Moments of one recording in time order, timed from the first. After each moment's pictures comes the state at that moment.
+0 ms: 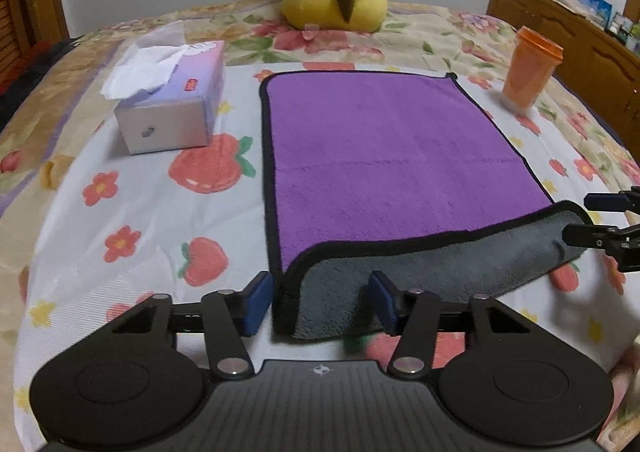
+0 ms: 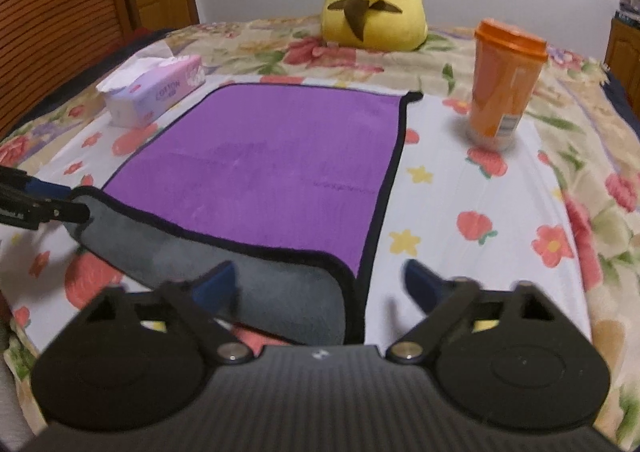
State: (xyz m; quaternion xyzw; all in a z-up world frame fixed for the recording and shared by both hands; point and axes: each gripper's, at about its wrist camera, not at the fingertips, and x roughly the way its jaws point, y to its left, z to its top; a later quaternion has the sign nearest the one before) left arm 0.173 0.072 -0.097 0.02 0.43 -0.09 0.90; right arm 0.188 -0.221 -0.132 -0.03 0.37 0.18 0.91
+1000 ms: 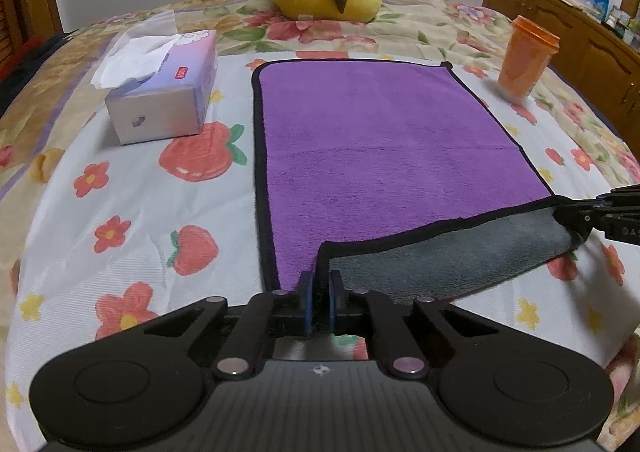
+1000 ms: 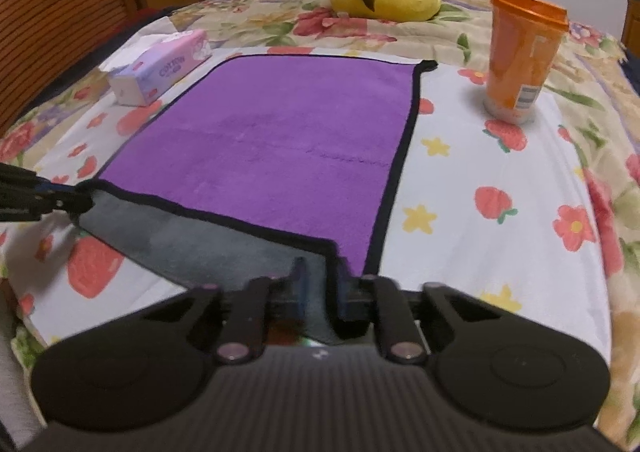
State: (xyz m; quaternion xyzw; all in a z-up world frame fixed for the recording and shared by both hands) left arm 0.171 0.069 -0.103 0.02 0.44 -0.09 0.89; right arm 0.198 -0.223 -0.140 -0.03 0.40 0.19 0.90
